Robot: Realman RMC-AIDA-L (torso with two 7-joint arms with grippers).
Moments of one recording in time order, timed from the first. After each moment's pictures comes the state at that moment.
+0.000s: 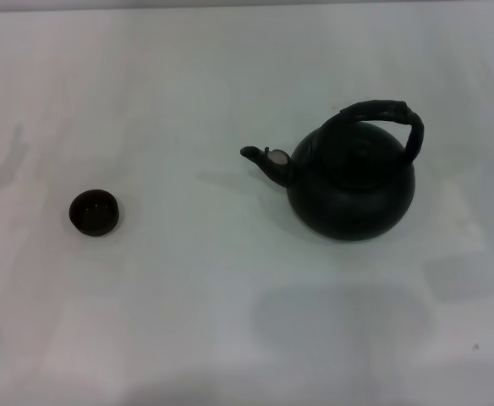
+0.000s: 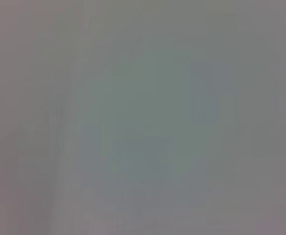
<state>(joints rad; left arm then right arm) -0.27 -2.08 0.78 0.03 -2.47 -1.55 2.65 0.23 2.02 -1.12 -0.07 -0.41 -1.54 0.25</state>
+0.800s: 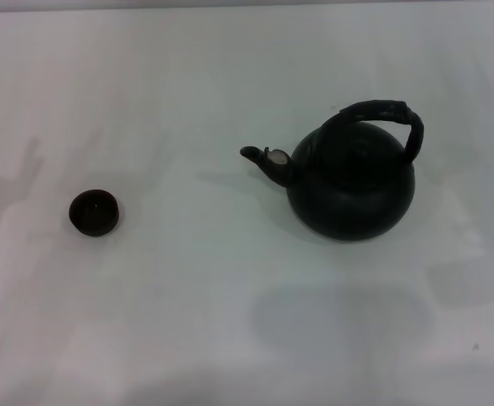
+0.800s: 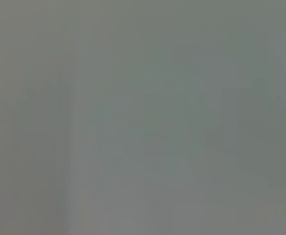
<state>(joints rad) -0.25 -2.08 0.78 -0.04 -2.44 -1.70 2.54 0.24 2.02 -1.13 -0.03 -0.42 -1.56 0.32</state>
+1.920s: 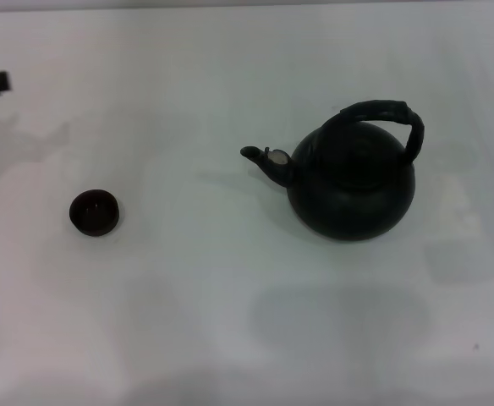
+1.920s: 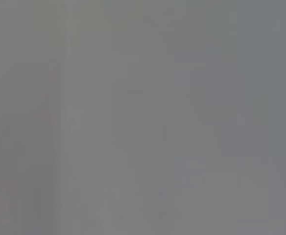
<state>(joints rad) -0.25 -2.07 0.81 1.28 -1.02 -1.28 0.95 0.27 2.02 -1.12 -0.04 -0.42 -1.46 0.32</state>
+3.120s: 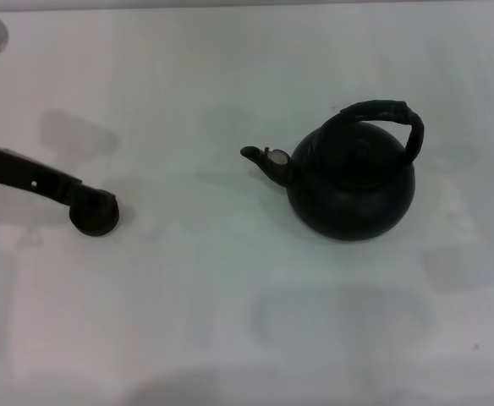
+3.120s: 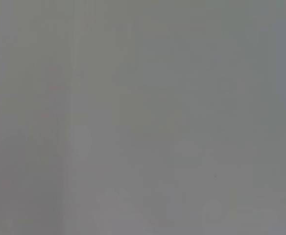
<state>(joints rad) -0.34 -2.07 1.32 1.47 -0.61 -1.48 0.52 0.27 2.02 -1.12 -0.03 -0.41 -1.52 0.33</state>
